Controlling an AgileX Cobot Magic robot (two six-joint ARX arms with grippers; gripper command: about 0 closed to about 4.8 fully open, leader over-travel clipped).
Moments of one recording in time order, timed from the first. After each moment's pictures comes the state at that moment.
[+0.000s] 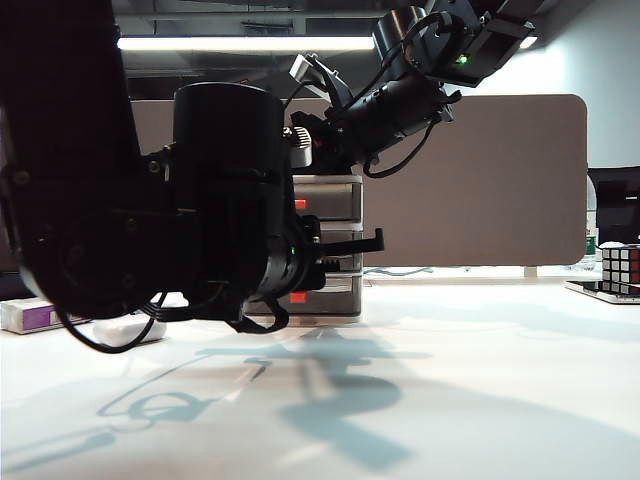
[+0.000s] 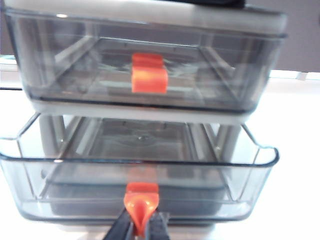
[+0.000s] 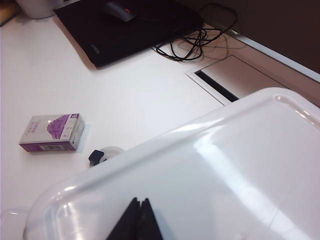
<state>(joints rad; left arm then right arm) -0.87 2.10 0.74 1.35 -0.71 -0.11 0.43 2.06 1.62 0.02 -0.53 -0.17</state>
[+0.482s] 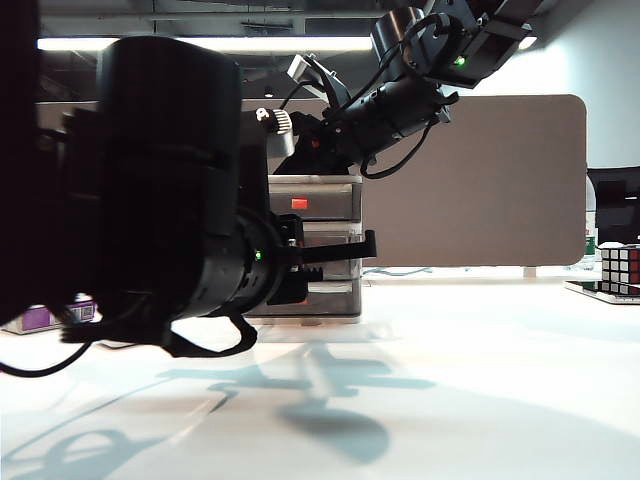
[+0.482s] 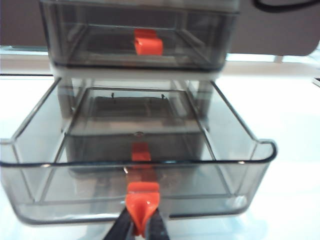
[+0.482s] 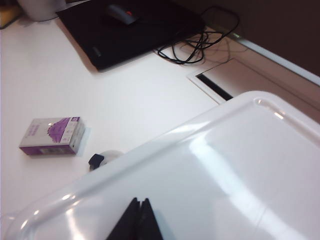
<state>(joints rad) -0.98 2.01 0.53 1.42 -0.79 -0.12 0.43 2.08 1.63 0.03 -0.54 -0.17</state>
